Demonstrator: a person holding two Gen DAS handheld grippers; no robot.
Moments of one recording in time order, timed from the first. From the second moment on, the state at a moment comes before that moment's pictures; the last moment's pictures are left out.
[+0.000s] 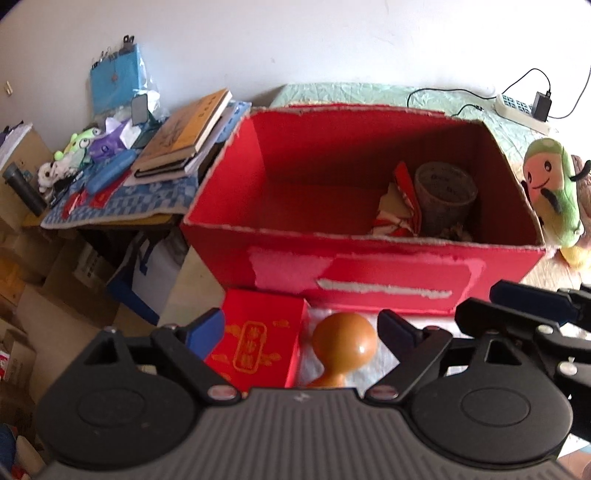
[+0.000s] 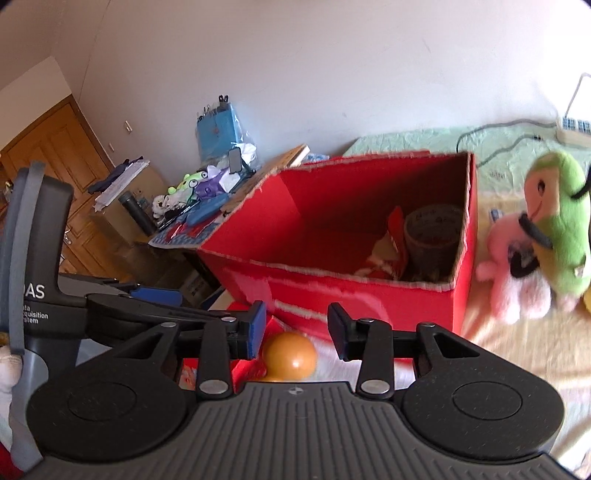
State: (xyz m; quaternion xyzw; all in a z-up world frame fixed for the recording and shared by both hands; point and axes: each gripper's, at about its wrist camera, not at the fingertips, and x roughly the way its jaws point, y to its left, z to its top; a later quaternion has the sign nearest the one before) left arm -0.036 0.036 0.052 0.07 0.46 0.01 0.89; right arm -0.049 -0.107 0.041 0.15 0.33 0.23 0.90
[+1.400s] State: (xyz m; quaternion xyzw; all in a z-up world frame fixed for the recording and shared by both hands) left arm -0.060 0.085 -0.010 0.05 0.48 -0.29 0.83; right arm -0.020 -0.062 -0.045 0.33 0.50 0.19 0.78
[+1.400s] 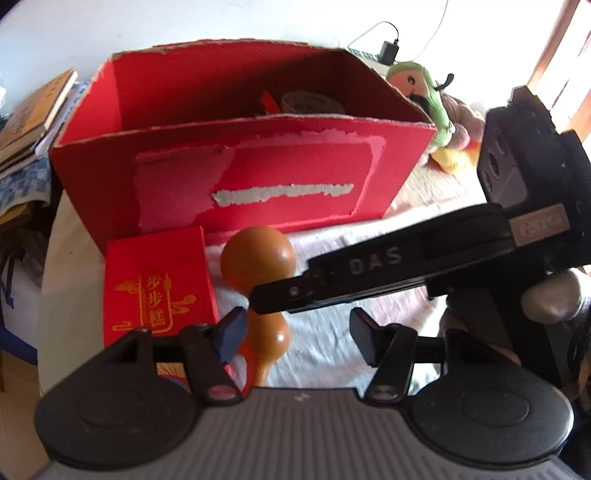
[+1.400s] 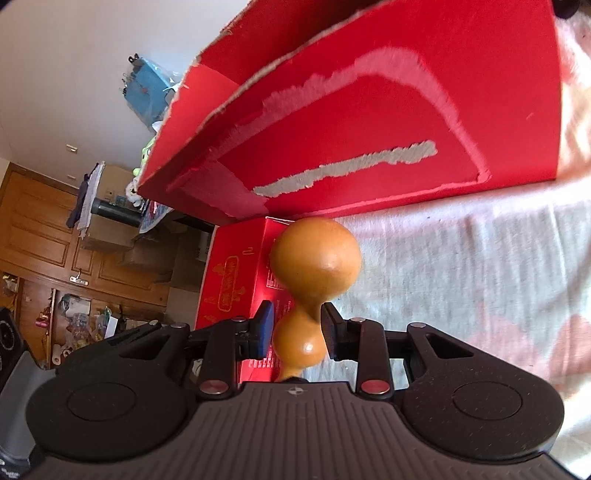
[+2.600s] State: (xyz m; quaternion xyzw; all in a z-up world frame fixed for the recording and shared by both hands) left arm -0.012 0.039 -0.051 0.08 0.54 -0.36 0.76; right arm -0.032 -0.149 -0.073 0.40 0.51 0.13 0.75
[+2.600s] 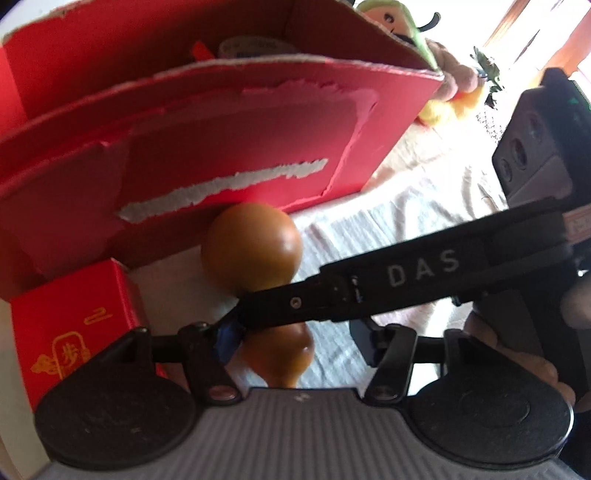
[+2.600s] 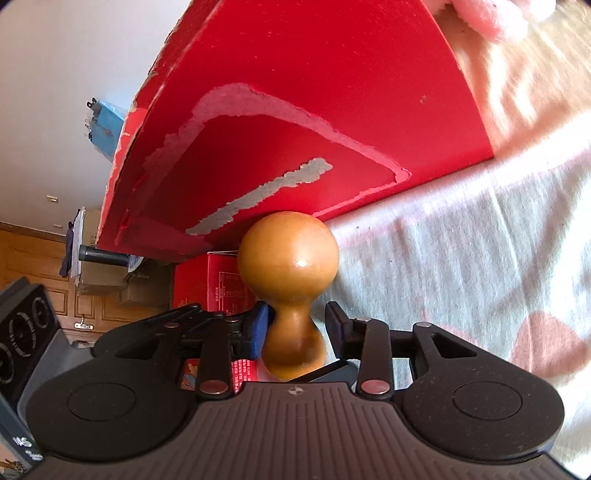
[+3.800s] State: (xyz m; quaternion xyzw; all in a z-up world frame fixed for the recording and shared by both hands) left arm -0.035 -0.060 0.076 0.14 0.33 -0.55 0.75; right arm -0.112 -0.231 0.057 0.40 0.31 0.01 0.87
